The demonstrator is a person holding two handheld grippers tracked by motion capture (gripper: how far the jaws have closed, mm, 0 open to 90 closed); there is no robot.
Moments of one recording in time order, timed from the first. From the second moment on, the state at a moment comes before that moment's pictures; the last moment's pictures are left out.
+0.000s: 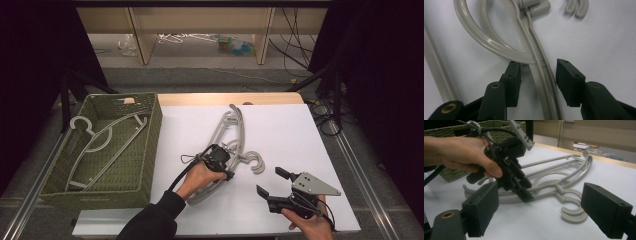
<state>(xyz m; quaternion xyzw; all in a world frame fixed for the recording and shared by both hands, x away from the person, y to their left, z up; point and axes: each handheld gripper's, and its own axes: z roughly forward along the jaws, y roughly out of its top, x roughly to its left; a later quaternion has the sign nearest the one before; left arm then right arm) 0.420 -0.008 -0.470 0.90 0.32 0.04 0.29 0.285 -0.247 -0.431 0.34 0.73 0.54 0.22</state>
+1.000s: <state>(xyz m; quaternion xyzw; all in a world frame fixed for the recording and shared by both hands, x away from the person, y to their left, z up) 0.414 0.032 -0.432 0.88 0.35 0.08 0.32 0.285 -0.249 -0.431 0.35 0.74 0.53 0.22</state>
